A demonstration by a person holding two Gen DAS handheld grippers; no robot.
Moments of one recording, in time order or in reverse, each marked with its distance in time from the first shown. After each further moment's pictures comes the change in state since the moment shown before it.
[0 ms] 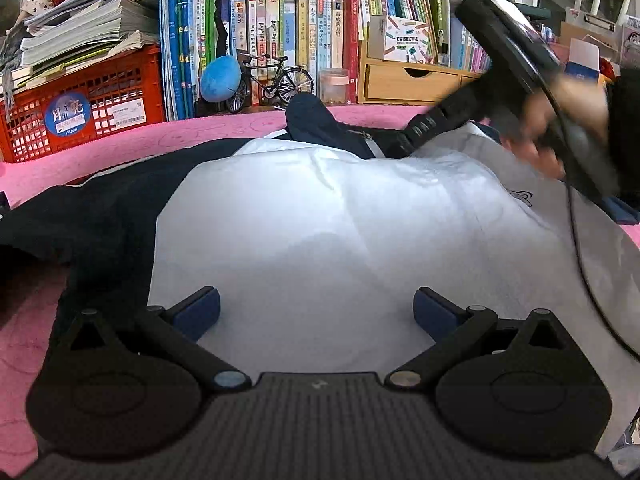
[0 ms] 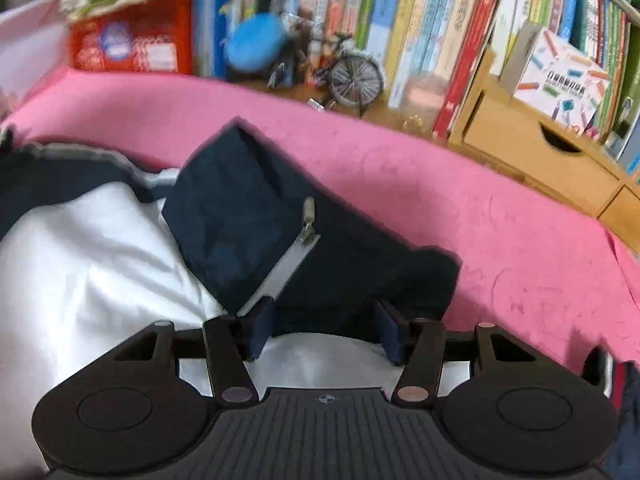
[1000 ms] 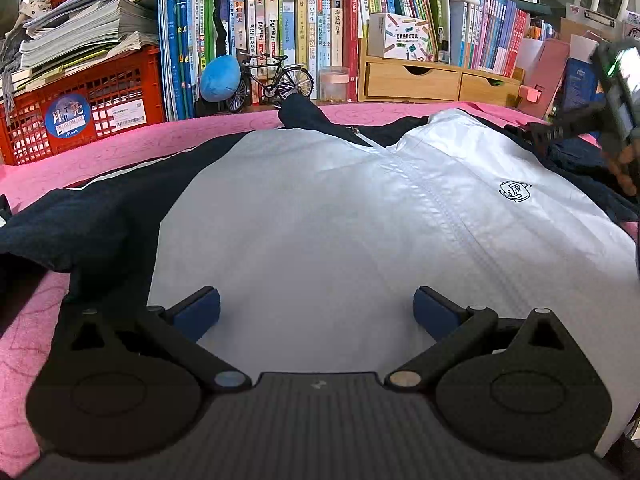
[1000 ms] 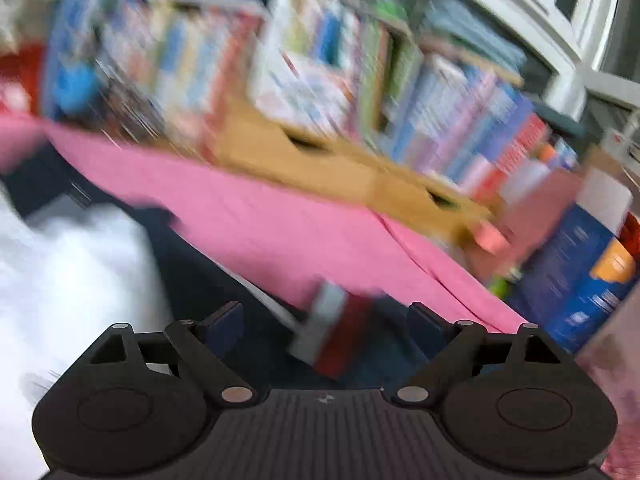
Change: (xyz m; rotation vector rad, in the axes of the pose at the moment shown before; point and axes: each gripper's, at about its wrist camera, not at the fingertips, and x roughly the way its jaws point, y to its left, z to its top) left arm 0.000 0.000 -0.001 0.009 0.003 0.006; right arm -0.076 -0.103 -0.083 0.125 -0.118 -0.500
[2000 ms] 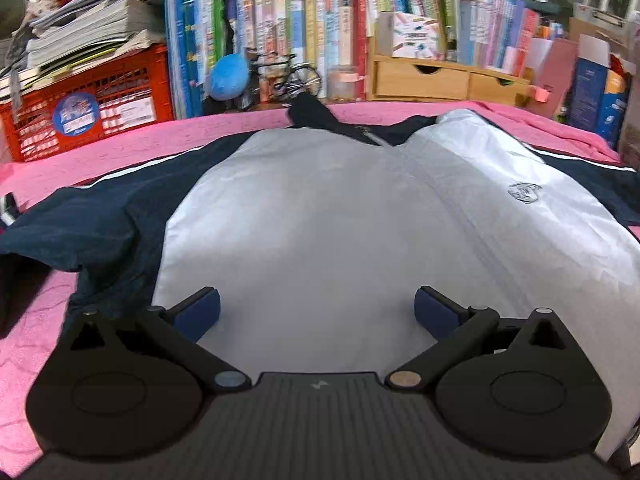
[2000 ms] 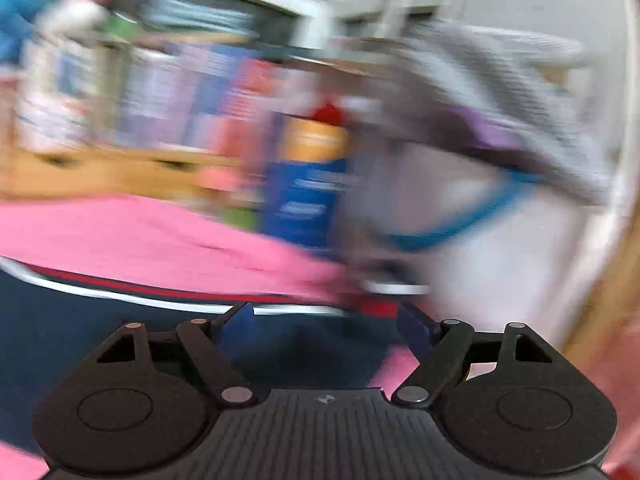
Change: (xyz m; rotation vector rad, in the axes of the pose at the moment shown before) left arm -0.002 0.001 0.005 -0.015 0.022 0.051; right arm -0.061 -0.159 -0.116 0.316 -0.057 -0.216
